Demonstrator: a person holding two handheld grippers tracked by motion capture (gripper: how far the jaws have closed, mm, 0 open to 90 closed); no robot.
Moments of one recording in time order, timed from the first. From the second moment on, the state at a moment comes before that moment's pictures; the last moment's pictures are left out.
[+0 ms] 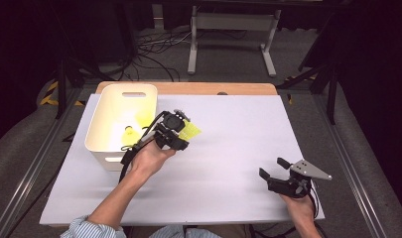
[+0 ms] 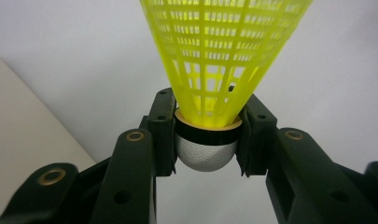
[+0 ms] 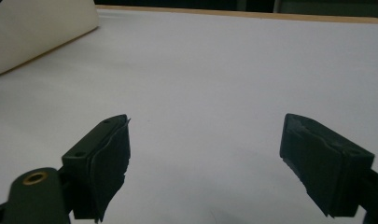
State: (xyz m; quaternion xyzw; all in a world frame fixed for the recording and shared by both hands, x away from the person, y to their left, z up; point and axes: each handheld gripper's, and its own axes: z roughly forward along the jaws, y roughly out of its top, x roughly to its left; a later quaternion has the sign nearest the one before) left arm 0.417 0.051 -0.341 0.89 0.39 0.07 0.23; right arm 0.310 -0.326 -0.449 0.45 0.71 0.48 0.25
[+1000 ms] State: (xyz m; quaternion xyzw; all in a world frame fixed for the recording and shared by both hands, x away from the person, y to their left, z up) left arm 0.438 0.078 -0.308 0.87 0.42 0.05 0.24; right arm 0.302 -0.323 -0.453 0.44 0.72 0.47 0.25
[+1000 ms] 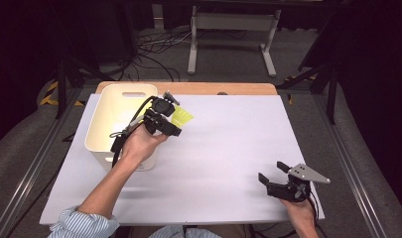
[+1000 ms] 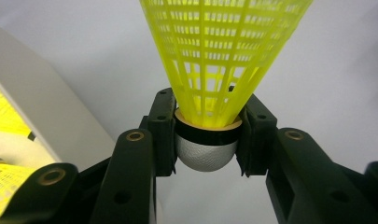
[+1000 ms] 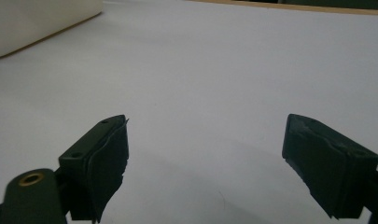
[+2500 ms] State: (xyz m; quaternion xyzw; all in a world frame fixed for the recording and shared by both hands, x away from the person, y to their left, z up) left arm 0.450 0.129 -0.287 0.85 0.46 0.07 0.26; right arm 0.302 -0.324 -0.452 0.44 0.72 0.47 0.26
